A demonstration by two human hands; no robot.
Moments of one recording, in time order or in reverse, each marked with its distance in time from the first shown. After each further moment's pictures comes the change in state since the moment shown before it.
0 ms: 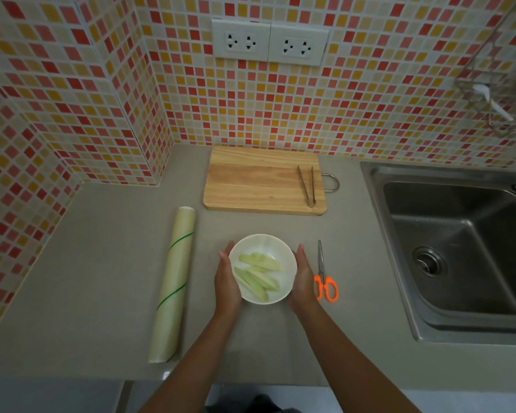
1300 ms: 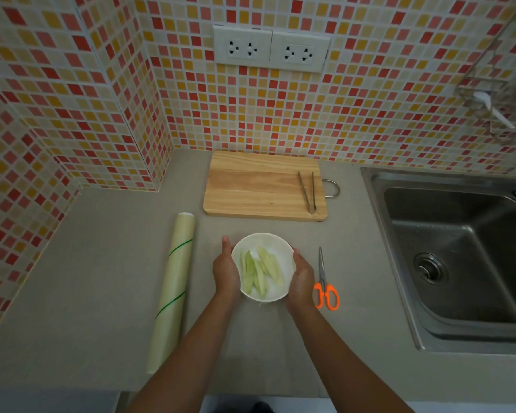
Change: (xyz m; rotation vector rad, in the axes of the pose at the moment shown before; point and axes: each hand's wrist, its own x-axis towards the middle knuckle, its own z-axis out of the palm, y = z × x) left_hand 0.038 0.019 0.015 0.118 0.121 -0.161; right_hand 0.013 0.002 0.008 -0.088 0.136 -0.267
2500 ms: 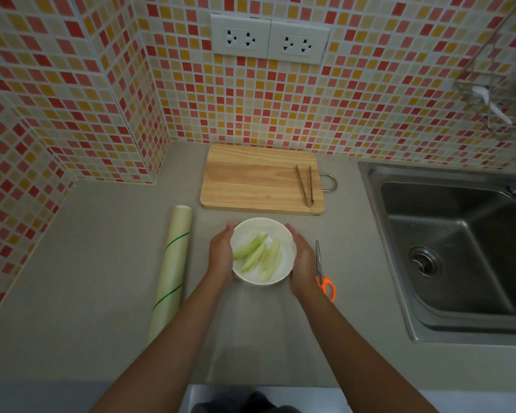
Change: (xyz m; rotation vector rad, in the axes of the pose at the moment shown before) left_hand 0.005 0.023 0.000 0.030 -0.136 0.086; right_hand 0.003 -0.029 0.006 -0.107 -0.060 -0.001
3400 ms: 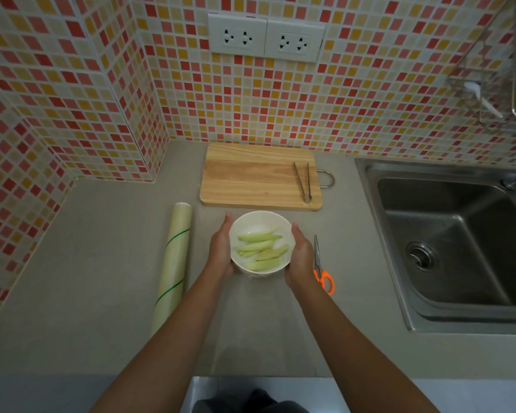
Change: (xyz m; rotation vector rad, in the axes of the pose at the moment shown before) left_hand -0.016 0.013 0.001 -0.203 -0.120 -0.243; right_hand -0.011 -0.005 0.009 0.065 0.046 0.043
